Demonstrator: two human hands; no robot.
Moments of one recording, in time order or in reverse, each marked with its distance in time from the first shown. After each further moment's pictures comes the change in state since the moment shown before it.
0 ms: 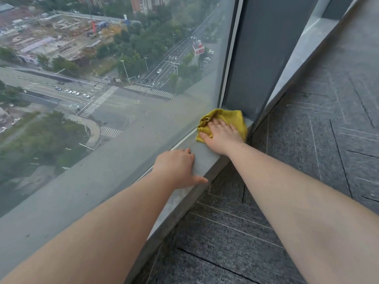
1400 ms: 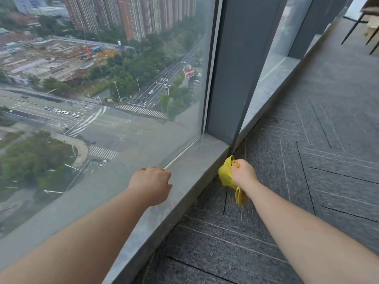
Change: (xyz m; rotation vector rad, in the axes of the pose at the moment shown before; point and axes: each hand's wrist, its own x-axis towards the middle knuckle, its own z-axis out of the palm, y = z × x) left_hand -0.062 -0.016 -0.052 0.026 0.004 -0.050; right_hand -0.107 0.060 -0.035 0.598 0.193 0.442
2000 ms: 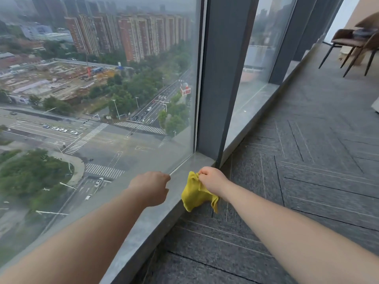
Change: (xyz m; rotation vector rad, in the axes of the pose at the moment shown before) left_hand -0.094 0.016 -0.102 -0.063 0.030 -0.023; right_hand -0.128 -0.099 -0.085 0.059 -0.325 -0.262
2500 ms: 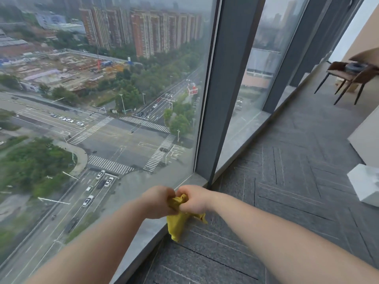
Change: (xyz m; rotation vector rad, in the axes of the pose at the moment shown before) left_hand -0.216 0.022 -0.264 -0.407 -0.140 0.017; right_hand -0.239 -0.260 -0.150 -0.266 -0.470 -0.175
